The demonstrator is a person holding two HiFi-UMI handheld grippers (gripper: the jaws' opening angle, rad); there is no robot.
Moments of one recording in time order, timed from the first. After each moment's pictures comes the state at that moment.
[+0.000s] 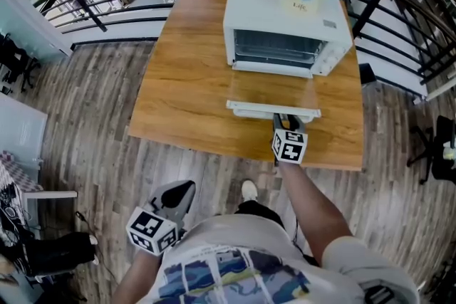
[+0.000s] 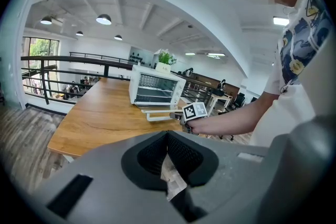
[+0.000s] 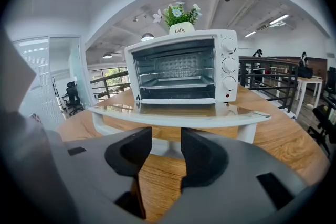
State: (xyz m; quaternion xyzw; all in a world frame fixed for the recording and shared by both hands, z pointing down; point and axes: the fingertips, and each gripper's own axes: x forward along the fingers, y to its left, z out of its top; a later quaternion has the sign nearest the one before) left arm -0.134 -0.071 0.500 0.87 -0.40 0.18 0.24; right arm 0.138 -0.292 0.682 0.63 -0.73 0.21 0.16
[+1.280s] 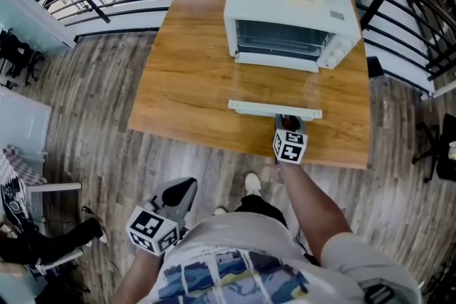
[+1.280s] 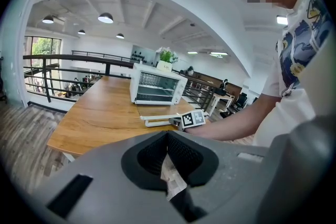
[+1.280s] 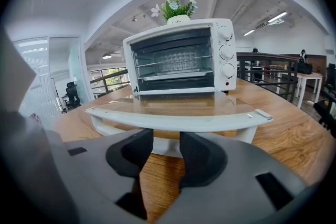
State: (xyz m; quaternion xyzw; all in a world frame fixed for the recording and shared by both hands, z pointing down) left arm -0.123 -0.076 0.504 0.86 -0.41 0.18 0.25; right arm 0.142 -0.289 0.728 0.63 -0.73 0.22 0.15
